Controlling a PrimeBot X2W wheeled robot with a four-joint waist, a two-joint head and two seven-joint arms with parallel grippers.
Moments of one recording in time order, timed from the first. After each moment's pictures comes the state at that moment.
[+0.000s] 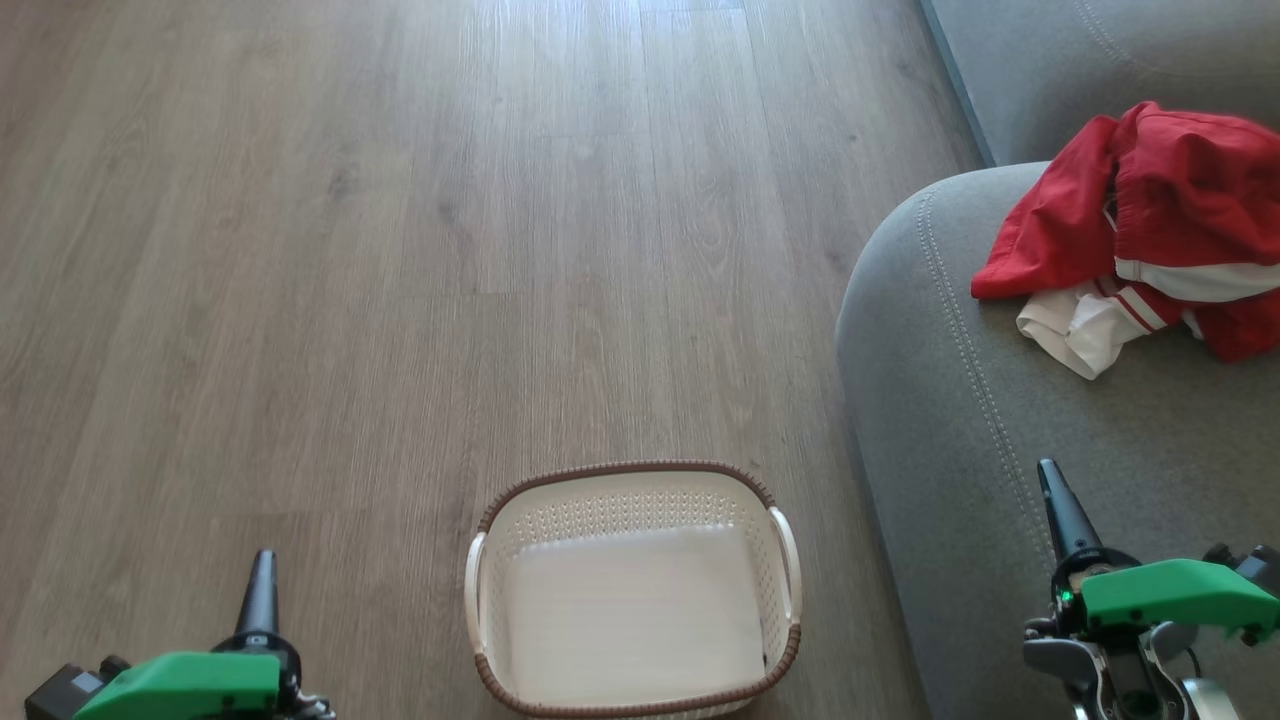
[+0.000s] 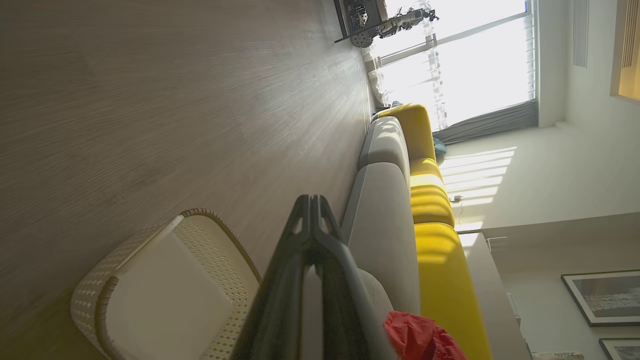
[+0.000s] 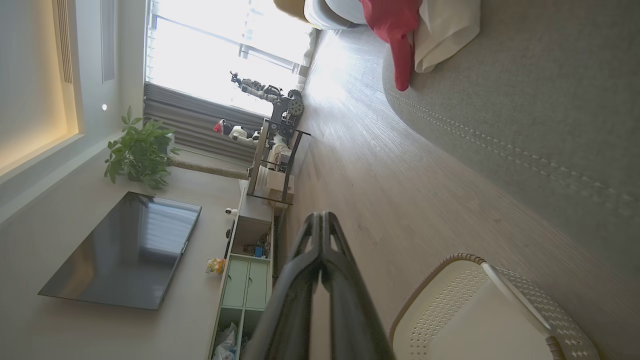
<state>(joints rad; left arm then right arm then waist) -0.01 0.10 -0.06 0.21 -1.37 0.04 0.02 -0.03 -0.05 -0.09 0.32 1.29 0.13 0.03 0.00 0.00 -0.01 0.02</state>
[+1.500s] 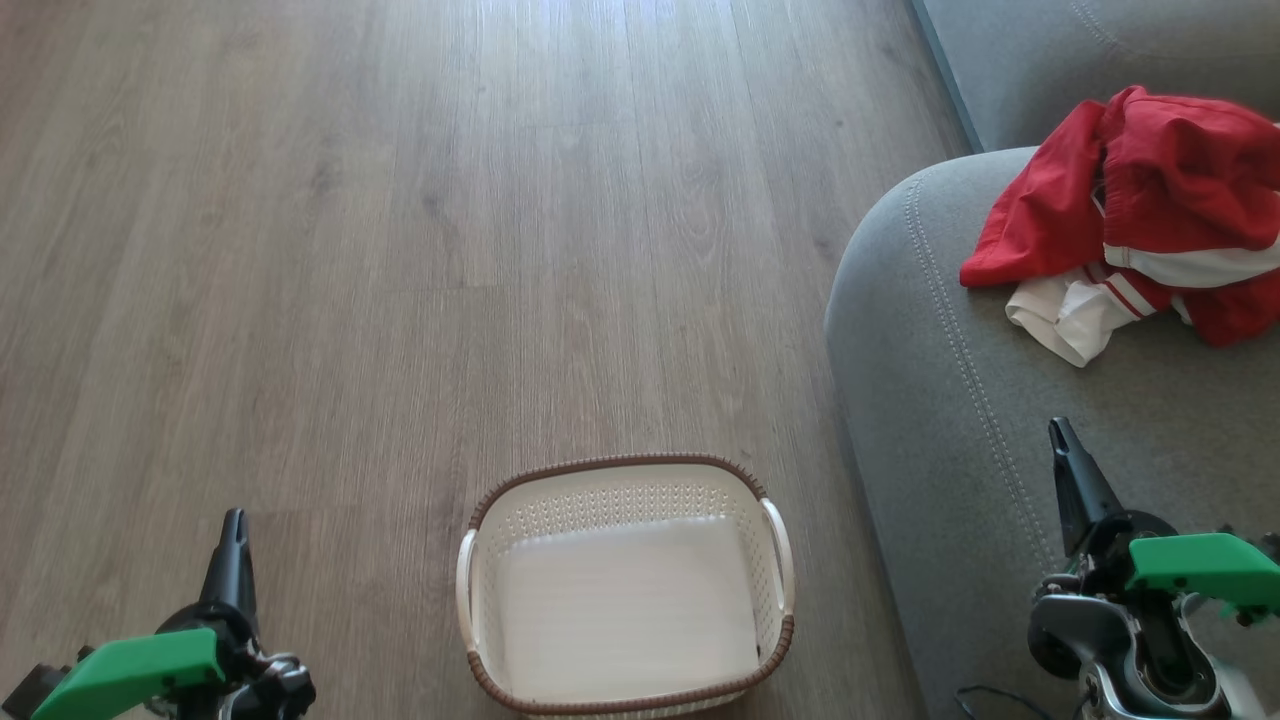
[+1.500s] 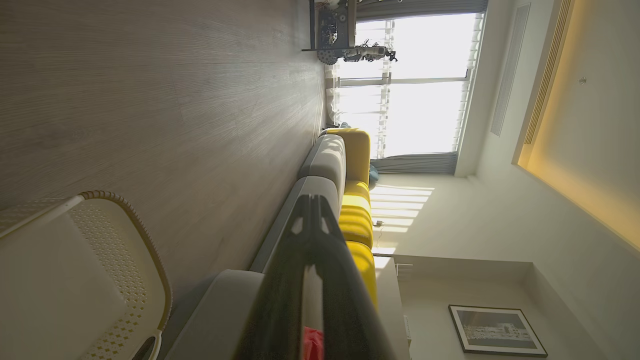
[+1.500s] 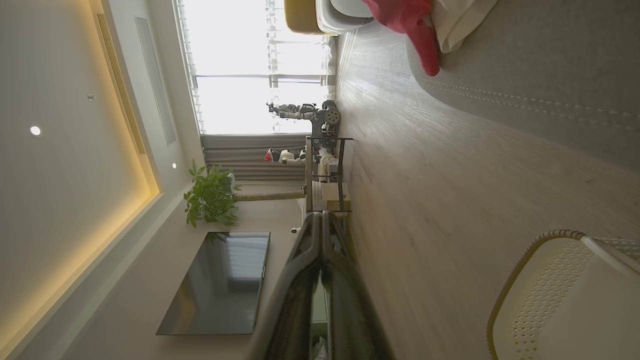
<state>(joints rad) -0.05 0.05 0.06 0.19 -1.62 -0.04 0.10 -0.08 -0.07 -0.09 0.30 1.64 0.13 0.08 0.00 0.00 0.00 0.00</state>
